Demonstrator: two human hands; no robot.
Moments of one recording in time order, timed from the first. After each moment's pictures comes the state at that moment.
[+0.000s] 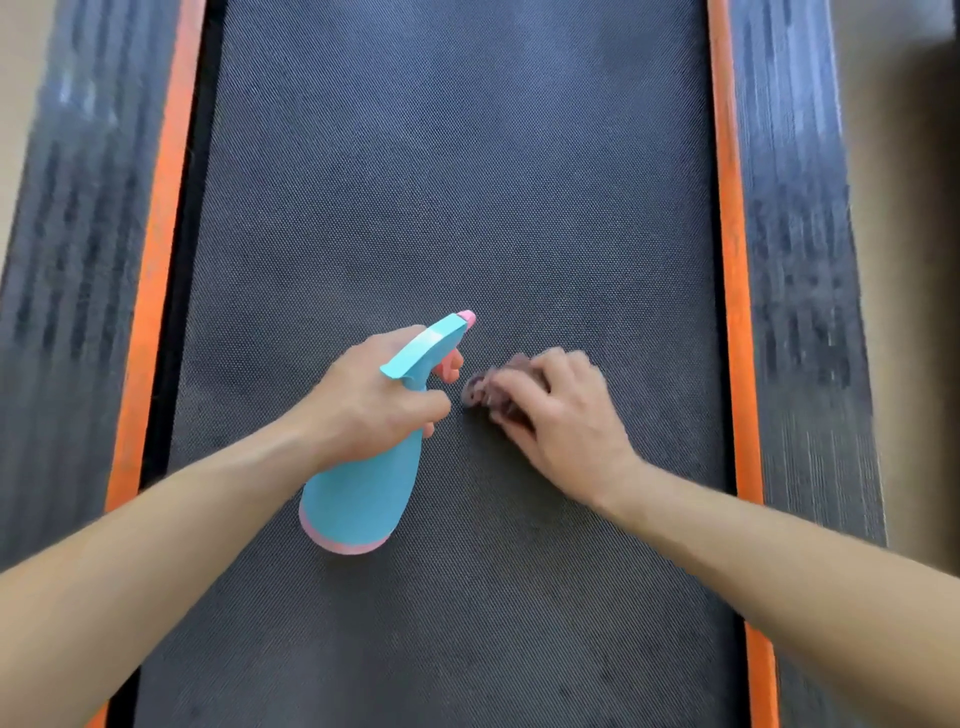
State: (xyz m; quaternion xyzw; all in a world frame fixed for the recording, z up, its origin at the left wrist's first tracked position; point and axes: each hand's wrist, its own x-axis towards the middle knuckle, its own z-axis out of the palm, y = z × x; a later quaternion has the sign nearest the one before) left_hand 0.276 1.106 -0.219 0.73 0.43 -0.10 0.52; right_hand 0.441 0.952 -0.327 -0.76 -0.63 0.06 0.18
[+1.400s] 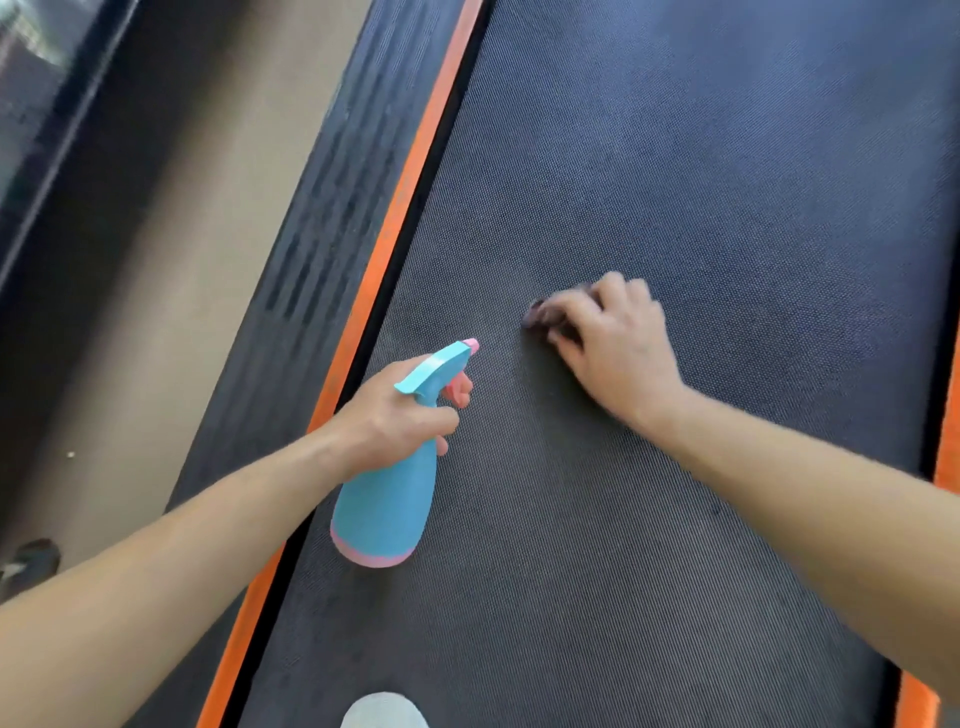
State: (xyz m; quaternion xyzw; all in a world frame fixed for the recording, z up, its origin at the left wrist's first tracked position) left_hand 0.144 1.115 -0.217 0.61 0.56 -0.05 0.55; right_hand 0.394 1.080 -0.320 -0.72 -0.67 0.05 0.15
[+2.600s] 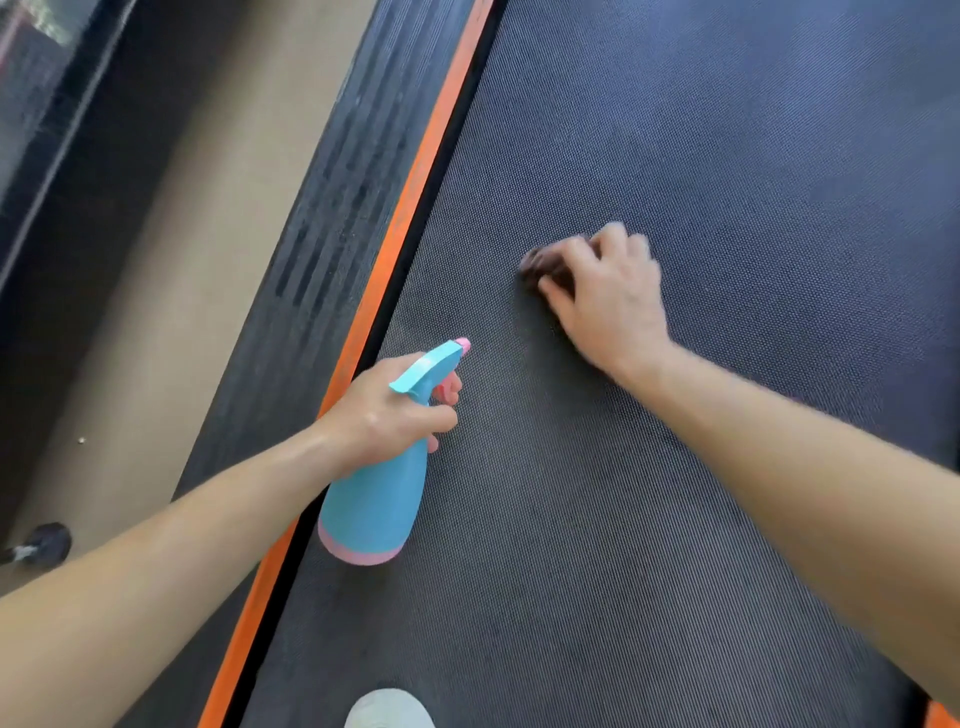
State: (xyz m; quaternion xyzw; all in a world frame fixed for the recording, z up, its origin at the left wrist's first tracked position) left_hand 0.128 1.119 -0.224 0.60 0.60 -0.06 0.53; right_hand 0.379 1.127 -0.325 -0.75 -0.64 0.05 0.16
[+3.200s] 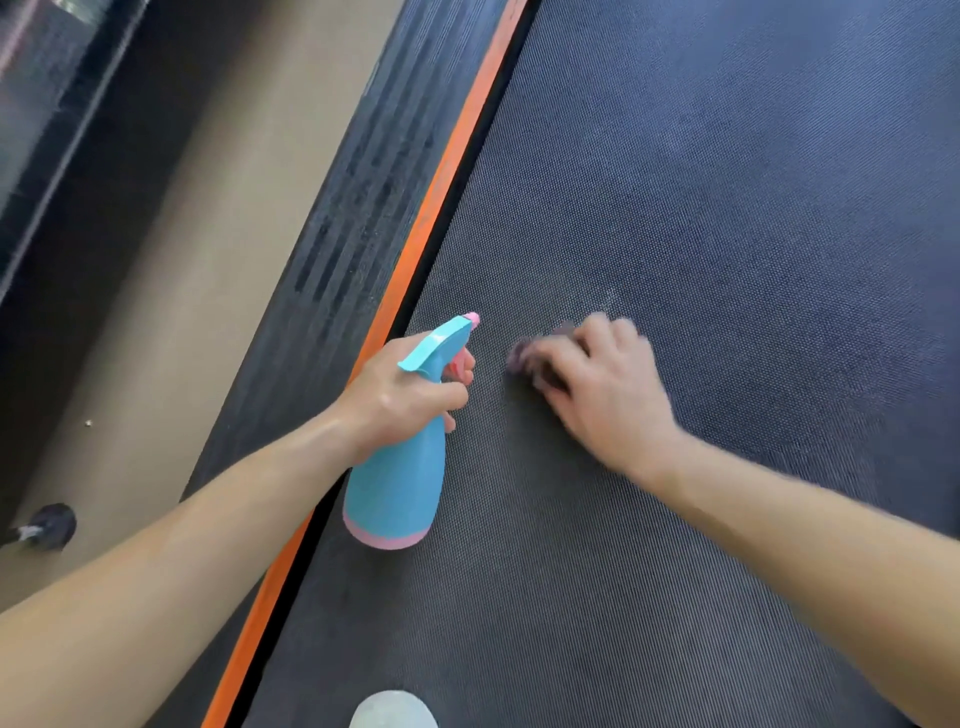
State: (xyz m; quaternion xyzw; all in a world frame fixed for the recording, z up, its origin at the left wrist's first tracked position) left_hand 0.129 1.134 -0.216 0.58 0.62 -0.02 0.53; right_hand 0.347 1.064 -0.329 -0.67 -0.72 0.05 0.18
